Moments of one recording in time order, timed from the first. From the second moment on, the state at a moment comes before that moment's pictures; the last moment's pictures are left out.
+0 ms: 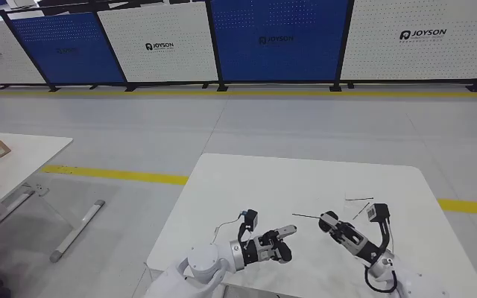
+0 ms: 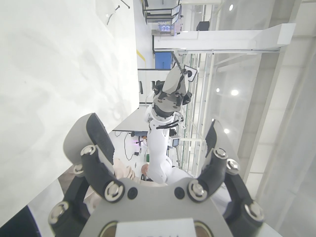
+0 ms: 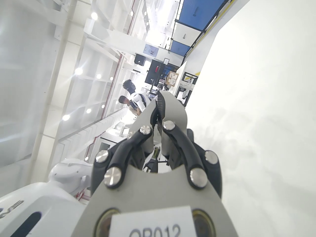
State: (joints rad) left arm 1.47 -1.17 -1.06 -1.69 -0.41 0.02 -0.58; right arm -1.45 -1.11 1.24 -1.60 0.29 -0.28 0.62
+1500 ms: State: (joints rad) left arm 1.37 -1.21 -0.97 -1.55 -0.48 -0.15 -0.43; right arm -1.44 -1.12 1.19 -1.61 0.23 -0.25 0.64
